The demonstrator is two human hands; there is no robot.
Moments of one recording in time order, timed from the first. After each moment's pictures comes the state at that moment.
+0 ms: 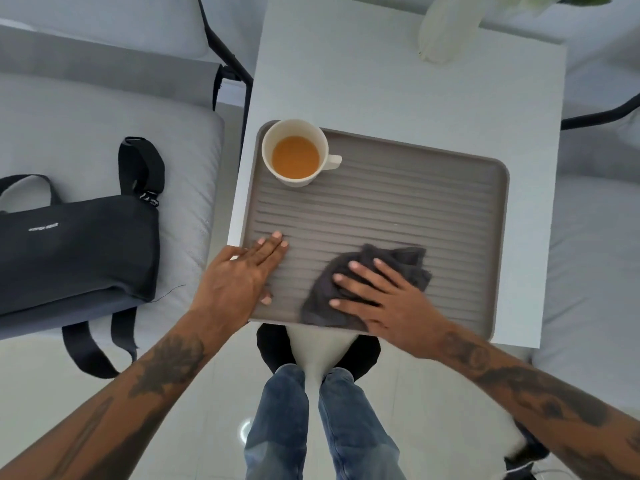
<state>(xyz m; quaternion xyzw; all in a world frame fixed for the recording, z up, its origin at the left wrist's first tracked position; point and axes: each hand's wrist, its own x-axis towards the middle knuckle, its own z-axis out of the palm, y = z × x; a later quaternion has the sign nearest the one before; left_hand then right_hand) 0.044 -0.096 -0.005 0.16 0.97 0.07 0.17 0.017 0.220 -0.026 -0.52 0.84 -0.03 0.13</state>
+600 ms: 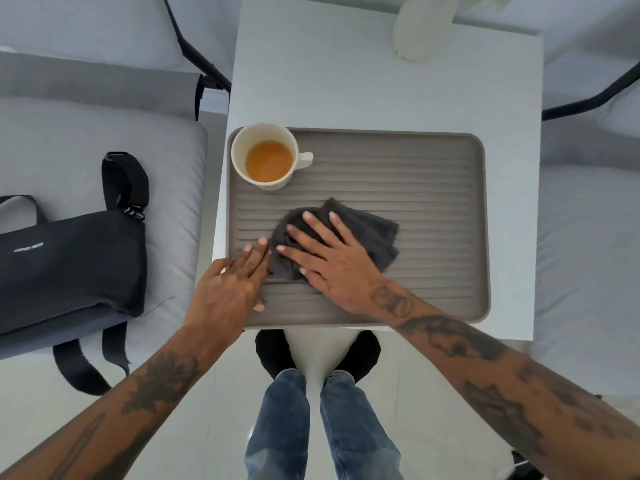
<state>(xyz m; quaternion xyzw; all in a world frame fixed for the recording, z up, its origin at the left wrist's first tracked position) 0.049 -0.087 -0.008 0.16 0.97 0.03 0.16 -0.030 0.140 -0.038 -0.45 0.89 -0.07 0.08</state>
